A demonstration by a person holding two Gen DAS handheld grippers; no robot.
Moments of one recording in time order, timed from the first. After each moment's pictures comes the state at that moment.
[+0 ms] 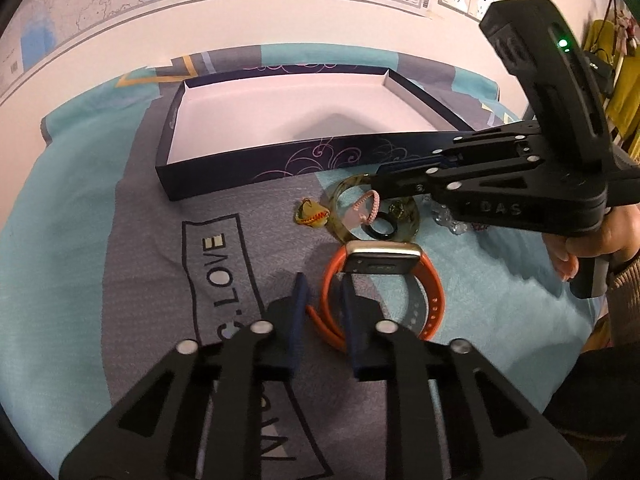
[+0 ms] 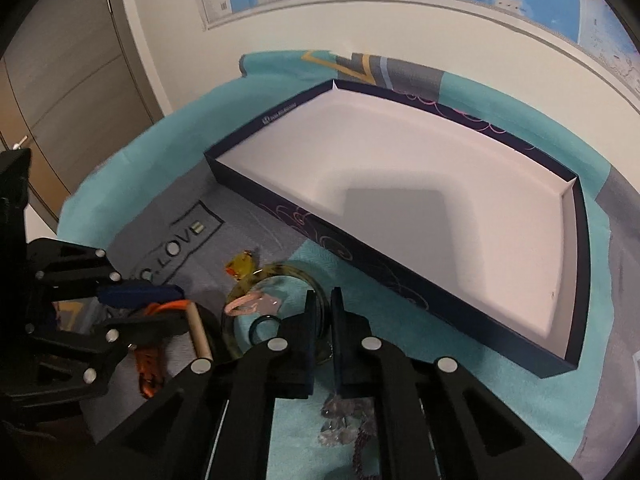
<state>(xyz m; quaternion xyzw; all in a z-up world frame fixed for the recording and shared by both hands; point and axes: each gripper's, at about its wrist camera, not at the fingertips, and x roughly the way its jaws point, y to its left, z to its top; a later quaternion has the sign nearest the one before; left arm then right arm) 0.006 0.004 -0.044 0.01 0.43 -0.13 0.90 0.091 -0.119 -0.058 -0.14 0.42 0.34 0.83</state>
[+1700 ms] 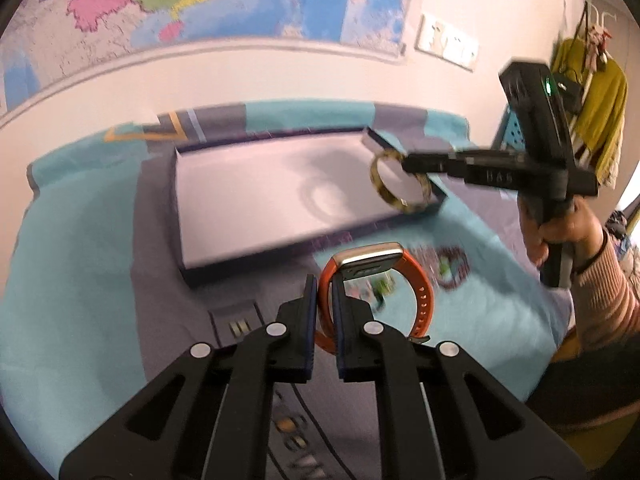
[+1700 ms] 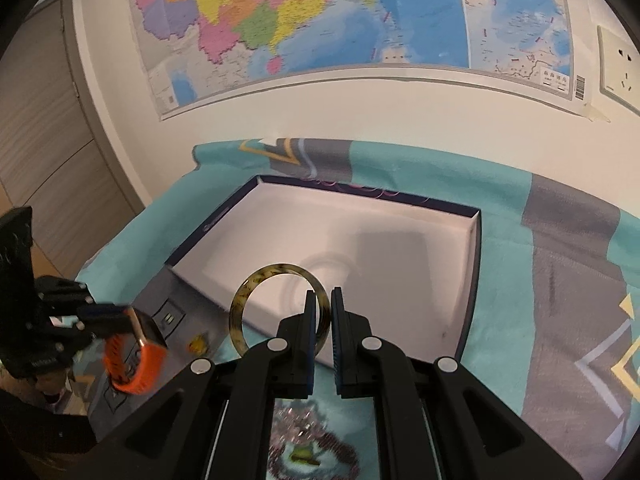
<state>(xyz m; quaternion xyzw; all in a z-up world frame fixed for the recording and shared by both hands) 0.028 0.028 0.016 0.00 0.37 -0.18 0.91 0.128 -0.187 -0.005 -0.04 0.35 0.29 0.89</state>
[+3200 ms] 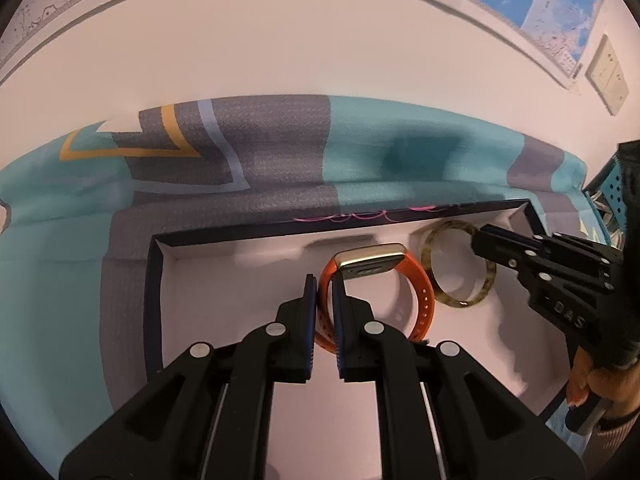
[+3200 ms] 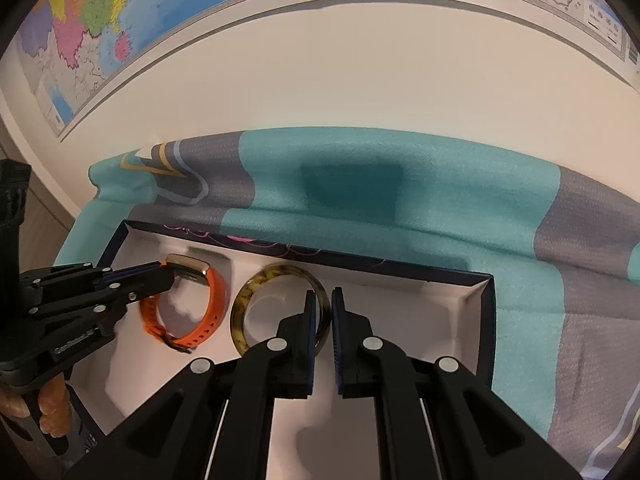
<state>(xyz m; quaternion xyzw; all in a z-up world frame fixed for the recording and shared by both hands) 0.270 0.021 -0.030 -0.04 0.49 -0.07 0.87 0.278 -0.151 -0.043 -0.02 0.45 0.19 0.87</state>
